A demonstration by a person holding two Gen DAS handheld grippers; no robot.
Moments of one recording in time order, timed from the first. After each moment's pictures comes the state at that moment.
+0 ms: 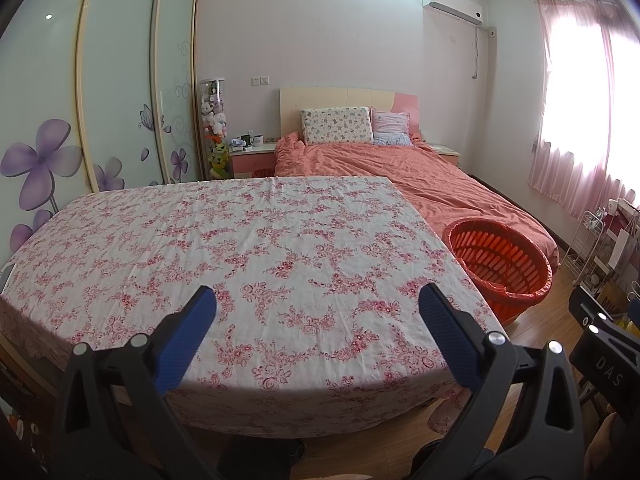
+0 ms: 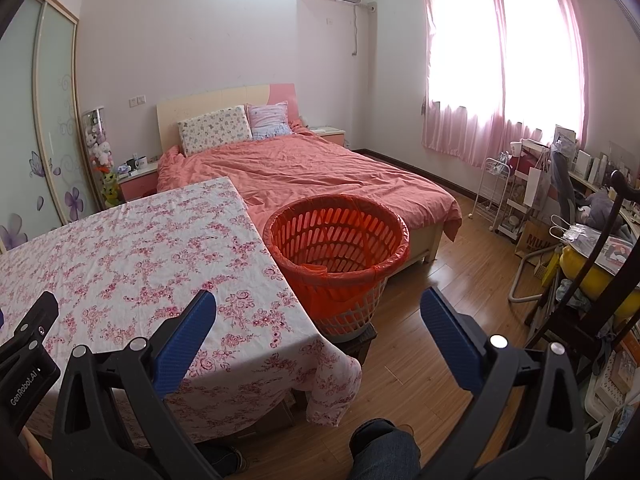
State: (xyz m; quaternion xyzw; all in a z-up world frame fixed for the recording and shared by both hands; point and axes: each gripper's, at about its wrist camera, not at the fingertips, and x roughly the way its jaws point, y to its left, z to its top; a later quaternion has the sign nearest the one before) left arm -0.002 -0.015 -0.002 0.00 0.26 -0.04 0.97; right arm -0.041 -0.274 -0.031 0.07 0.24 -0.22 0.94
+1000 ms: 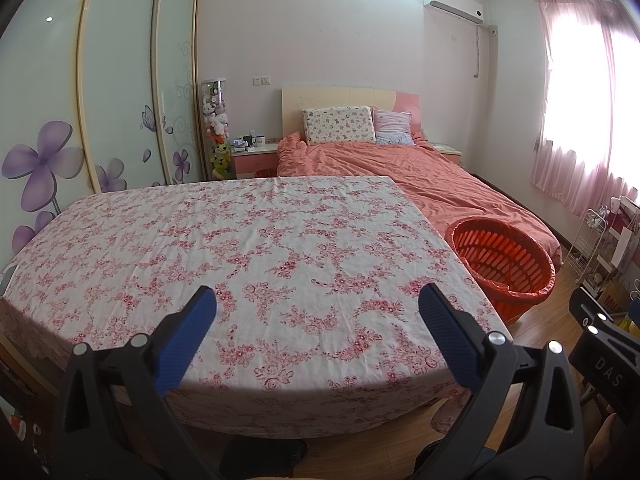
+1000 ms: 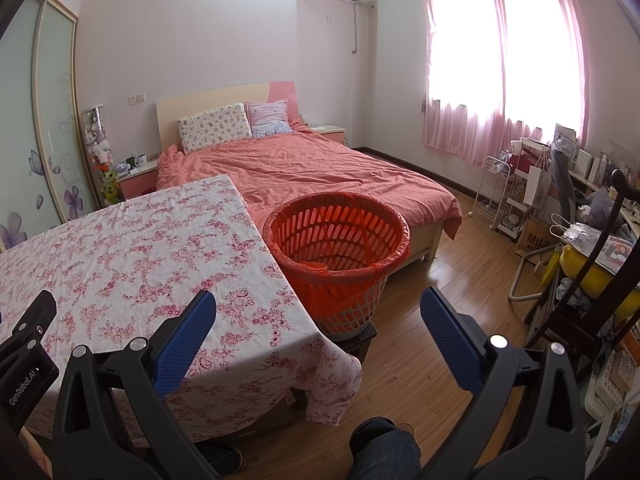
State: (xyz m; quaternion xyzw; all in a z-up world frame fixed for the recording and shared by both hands) left arm -0.002 -0.011 -0.005 0.00 0.26 -0.03 0.97; right arm -0.040 -0.275 -0.033 0.07 0.24 -0.22 0.94
